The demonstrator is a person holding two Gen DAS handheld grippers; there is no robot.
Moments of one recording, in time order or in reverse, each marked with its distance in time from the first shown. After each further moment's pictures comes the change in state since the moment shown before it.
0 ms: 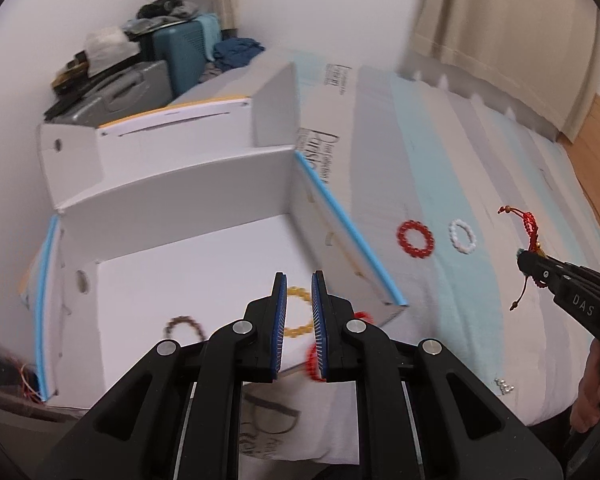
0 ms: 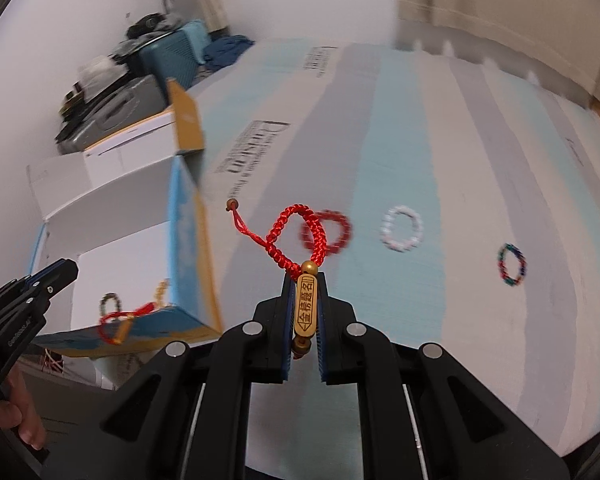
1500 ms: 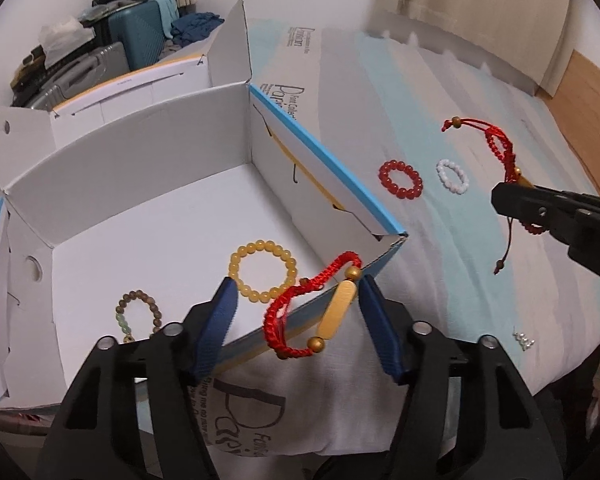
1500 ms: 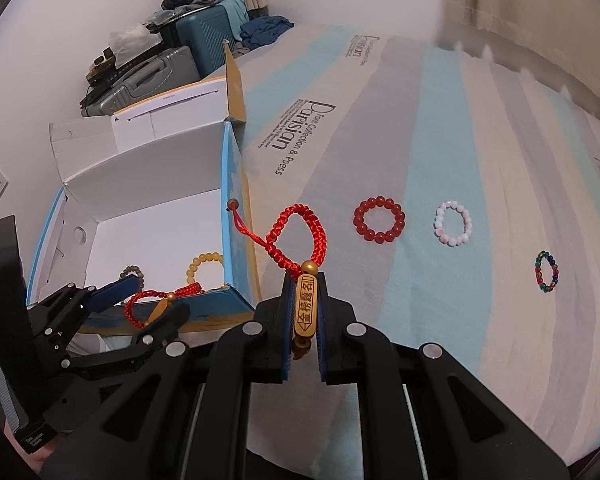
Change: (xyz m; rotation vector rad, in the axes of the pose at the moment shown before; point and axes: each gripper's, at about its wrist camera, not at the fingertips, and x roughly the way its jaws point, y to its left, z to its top) left arm 0.059 -0.024 -0.046 0.119 0.094 -0.075; right arm 0.016 0.045 -0.012 -0.085 0.048 0.049
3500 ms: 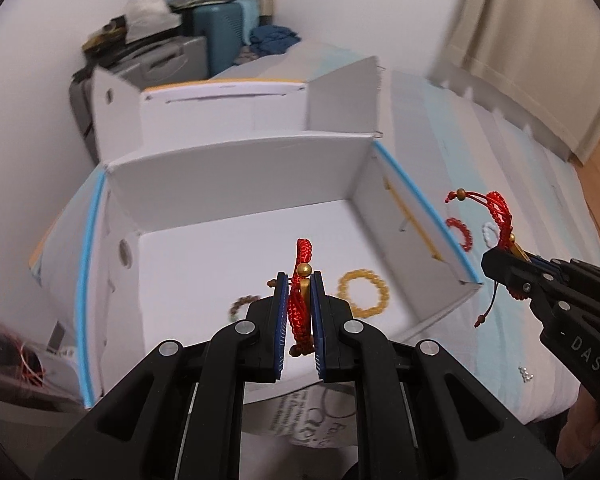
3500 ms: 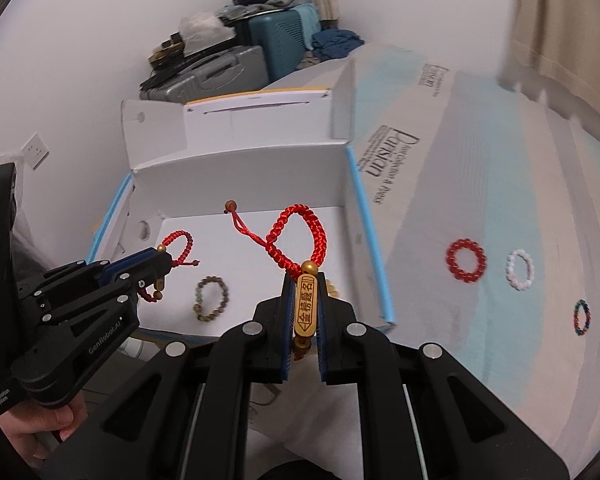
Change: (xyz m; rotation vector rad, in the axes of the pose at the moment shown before) left arm -0.068 0.114 0.006 -0.212 -0.069 0.067; right arm -0.010 0.117 0.016 -0.151 -0.037 0.111
